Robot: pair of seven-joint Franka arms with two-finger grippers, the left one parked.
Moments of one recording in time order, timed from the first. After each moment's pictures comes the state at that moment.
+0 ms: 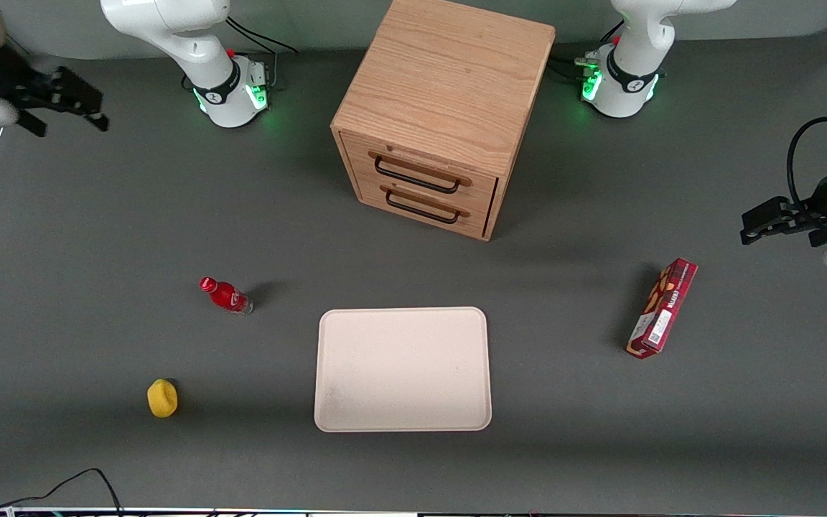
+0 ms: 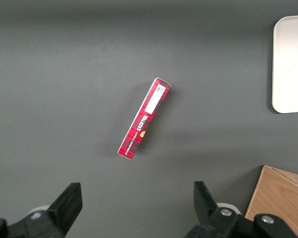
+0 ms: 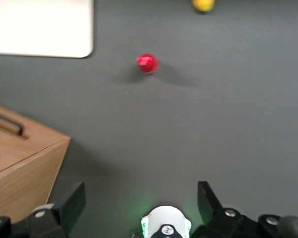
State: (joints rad) arm 0.10 -0.24 0.03 -1.68 0.07 1.39 0.05
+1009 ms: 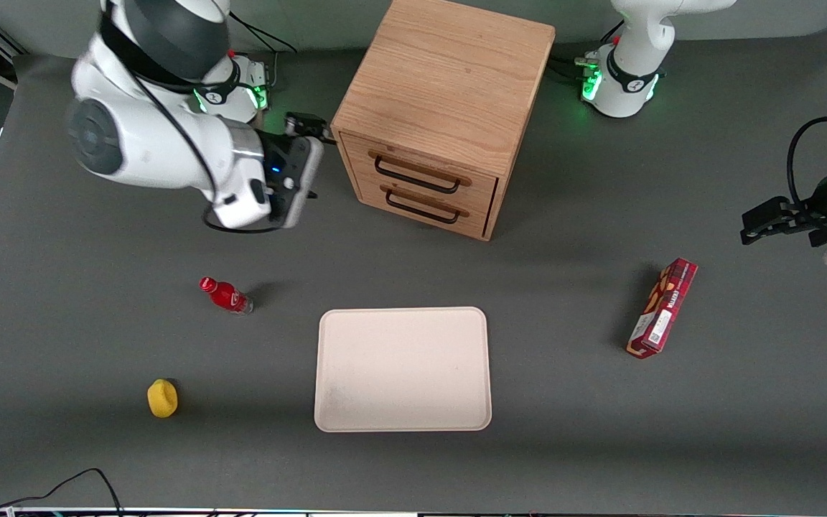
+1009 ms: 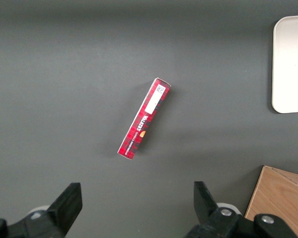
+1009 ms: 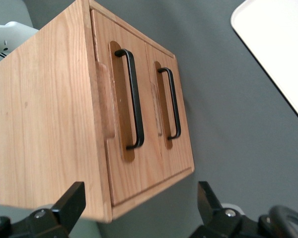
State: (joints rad) arm 0.12 0.24 0.38 -1.57 0.48 1.60 -0.55
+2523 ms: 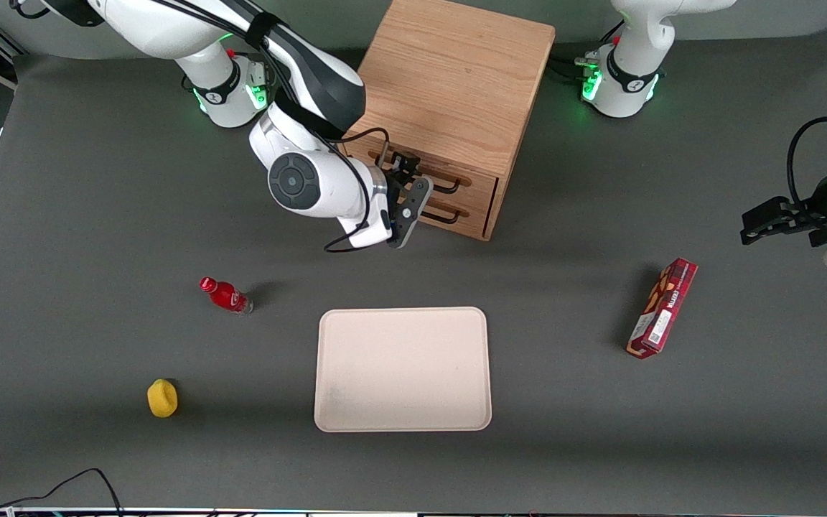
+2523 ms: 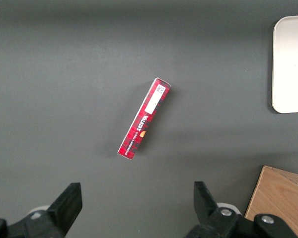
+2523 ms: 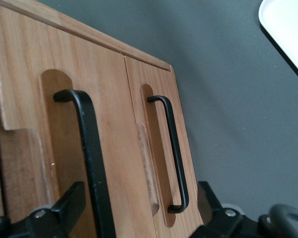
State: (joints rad) arm 0.18 0.49 0.60 -1.62 0.28 1.95 -0.35
